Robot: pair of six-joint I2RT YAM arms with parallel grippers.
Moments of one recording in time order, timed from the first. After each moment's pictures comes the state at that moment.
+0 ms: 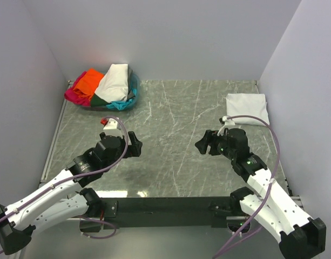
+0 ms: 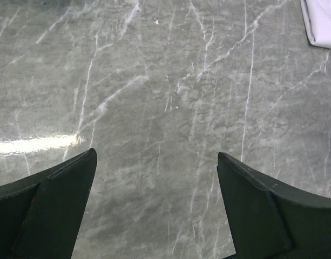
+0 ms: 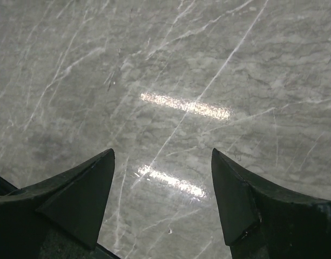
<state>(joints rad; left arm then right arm) -0.82 0.75 0.68 -0.42 -0.42 -0.63 0.38 0.76 0.54 -0.29 -0.16 0.41</state>
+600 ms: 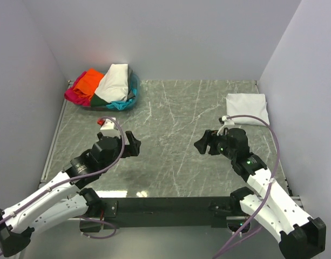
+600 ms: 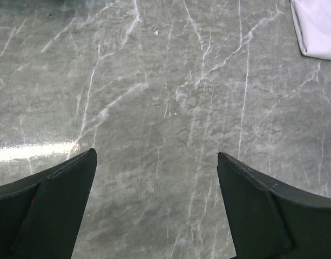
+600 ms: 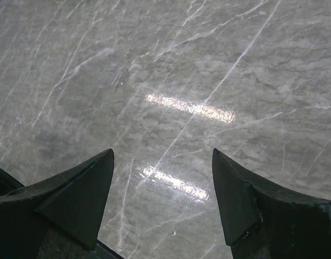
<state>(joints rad) -0.82 0.71 0.68 -0.43 -0.44 -0.62 0.38 0.75 0.54 -0.27 -0.19 0.41</state>
